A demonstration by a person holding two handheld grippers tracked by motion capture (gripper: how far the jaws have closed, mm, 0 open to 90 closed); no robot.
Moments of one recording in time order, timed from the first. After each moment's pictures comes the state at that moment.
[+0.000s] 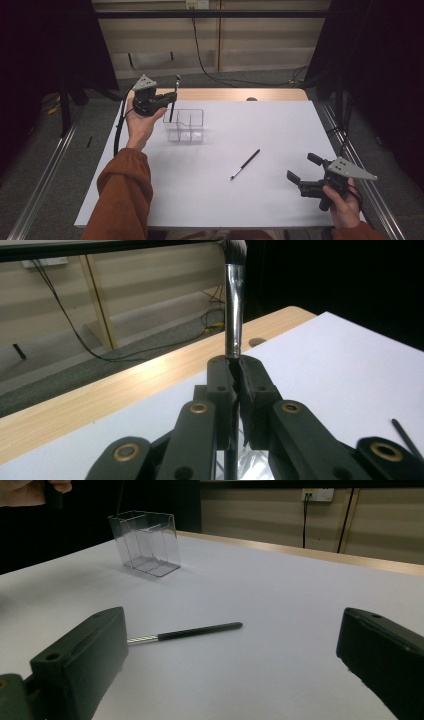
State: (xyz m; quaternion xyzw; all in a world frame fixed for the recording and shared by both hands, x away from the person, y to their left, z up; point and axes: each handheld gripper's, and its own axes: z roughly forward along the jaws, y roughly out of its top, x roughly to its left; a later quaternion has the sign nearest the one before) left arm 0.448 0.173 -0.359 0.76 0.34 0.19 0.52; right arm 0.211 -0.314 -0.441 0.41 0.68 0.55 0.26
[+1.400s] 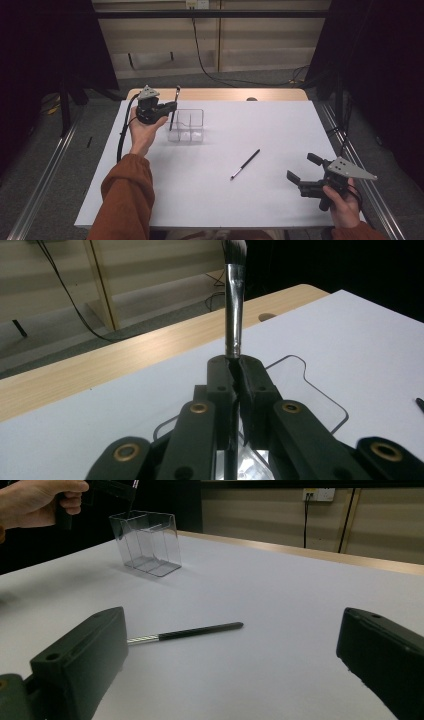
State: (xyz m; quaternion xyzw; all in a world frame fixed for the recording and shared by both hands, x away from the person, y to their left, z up) left arm 0.451 0.174 -0.395 0.76 0.36 0.18 0.50; right arm 0.211 -0.314 -0.441 0.41 0.68 0.55 0.26
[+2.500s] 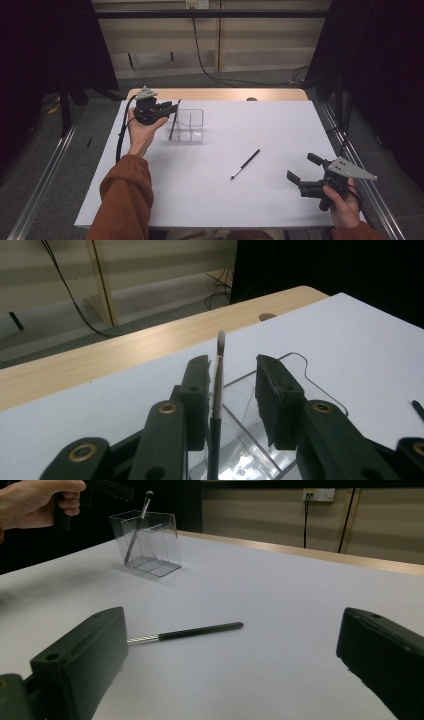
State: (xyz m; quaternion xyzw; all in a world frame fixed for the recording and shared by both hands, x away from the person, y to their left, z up) left arm 0.450 0.180 -0.395 0.76 0.37 0.18 0.51; right arm 0.211 -0.313 -0.441 0.41 0.68 0.55 0.26
